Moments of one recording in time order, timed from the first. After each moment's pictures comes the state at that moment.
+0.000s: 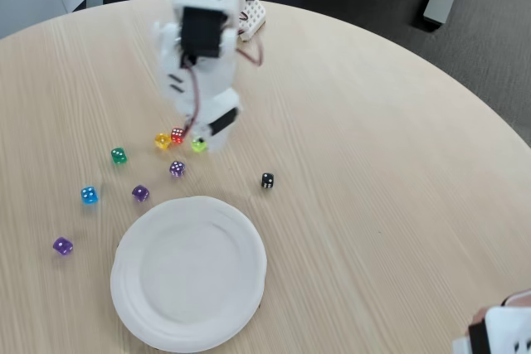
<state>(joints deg) 7.7 86.0 103.4 70.5 47.6</state>
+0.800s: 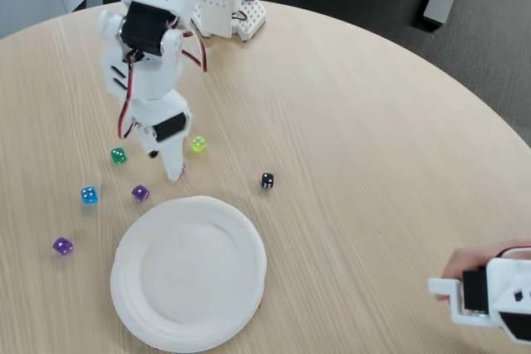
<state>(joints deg) 18.1 85.3 103.4 56.3 38.2</state>
